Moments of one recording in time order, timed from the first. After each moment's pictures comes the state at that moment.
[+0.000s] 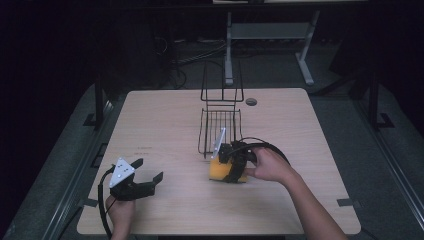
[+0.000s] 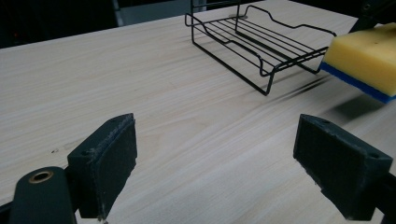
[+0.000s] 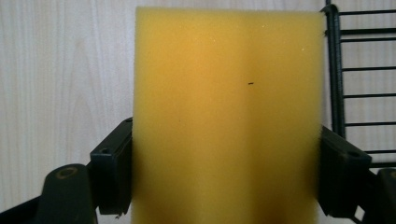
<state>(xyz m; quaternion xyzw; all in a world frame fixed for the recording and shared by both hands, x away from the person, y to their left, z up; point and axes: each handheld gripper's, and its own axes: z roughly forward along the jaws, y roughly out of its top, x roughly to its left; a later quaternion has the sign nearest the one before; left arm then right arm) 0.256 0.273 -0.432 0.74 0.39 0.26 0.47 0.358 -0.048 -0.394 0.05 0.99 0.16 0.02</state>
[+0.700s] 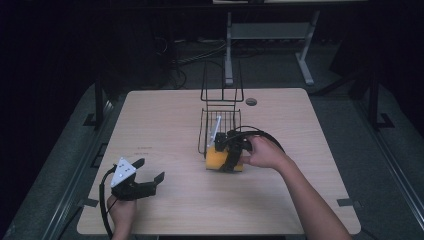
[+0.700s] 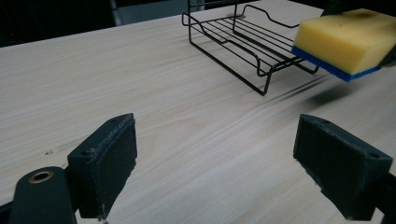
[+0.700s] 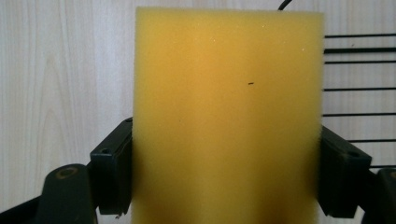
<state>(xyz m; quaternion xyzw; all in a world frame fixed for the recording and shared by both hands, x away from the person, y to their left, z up) 0.258 0.271 -0.433 0.75 0.39 0.26 0.47 0.389 -0.039 -0.385 0.04 0.99 0.16 0.01</state>
